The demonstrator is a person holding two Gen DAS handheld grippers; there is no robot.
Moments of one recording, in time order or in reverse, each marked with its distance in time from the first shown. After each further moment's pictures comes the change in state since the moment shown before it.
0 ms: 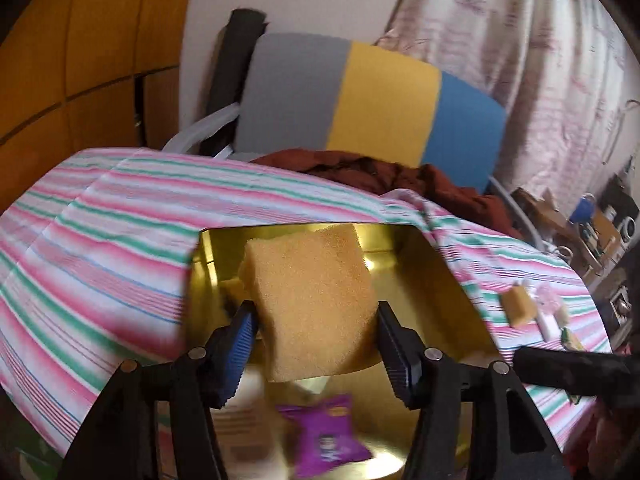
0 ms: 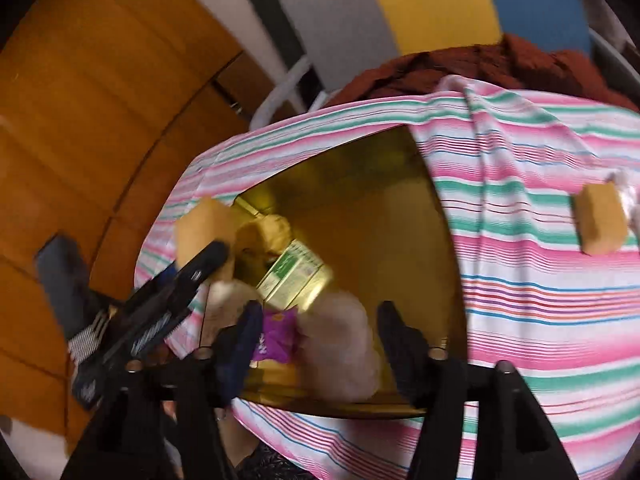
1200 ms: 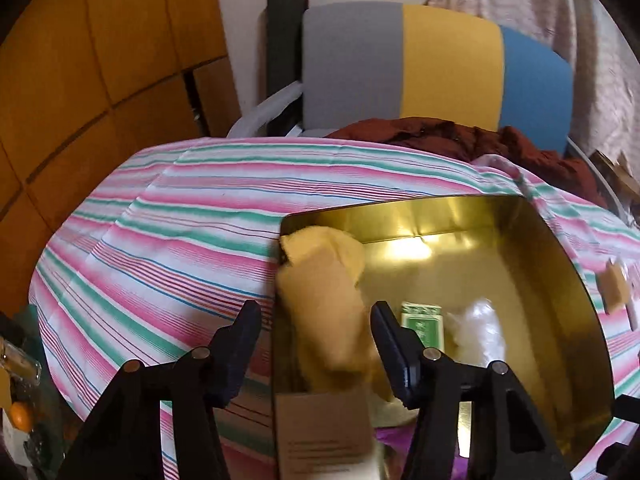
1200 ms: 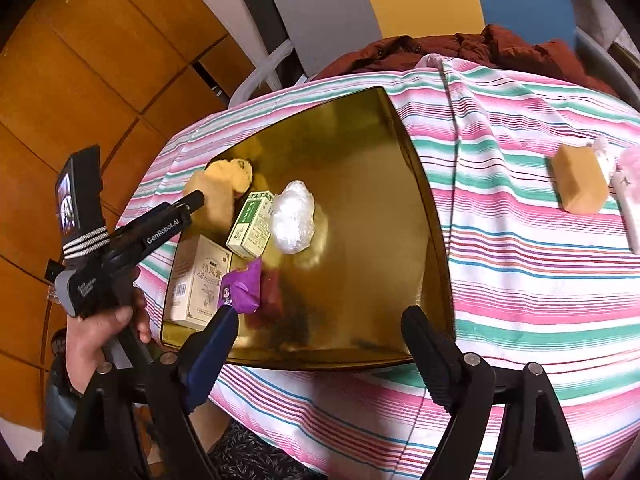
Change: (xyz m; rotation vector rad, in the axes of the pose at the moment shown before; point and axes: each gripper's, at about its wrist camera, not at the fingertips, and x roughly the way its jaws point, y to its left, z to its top) left arm 0.038 0.020 0.011 0.061 0.087 0.312; right arm 0.001 -0.016 -0.033 0.020 0.016 -0.100
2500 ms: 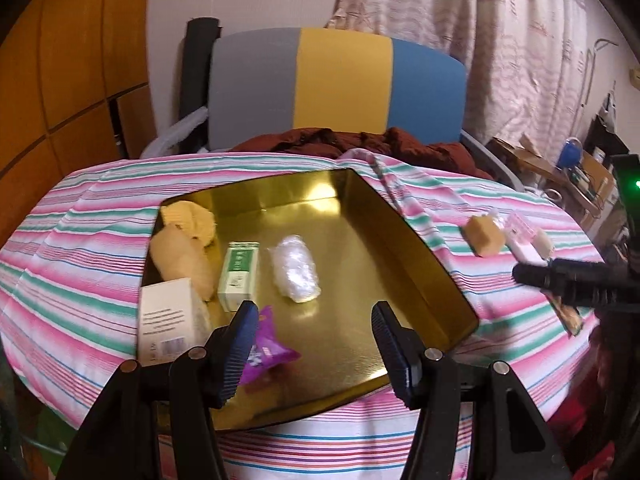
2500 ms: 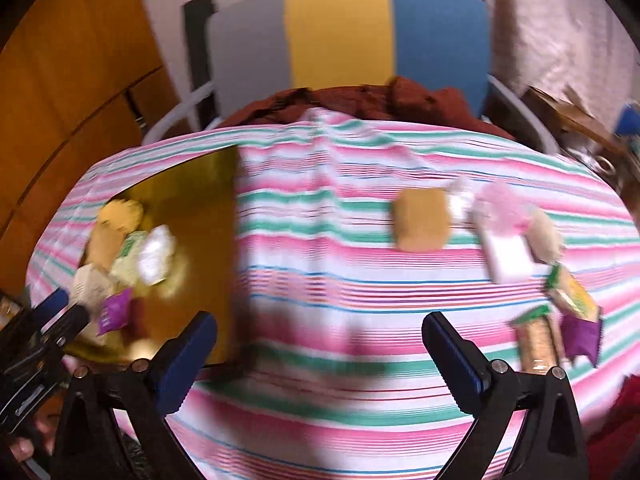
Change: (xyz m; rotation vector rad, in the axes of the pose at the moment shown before) left arm -0.097 -0.077 -0.075 0.122 -0.082 -0.312; right arm -0.072 -0.096 0.004 0.012 -0.170 -0.372
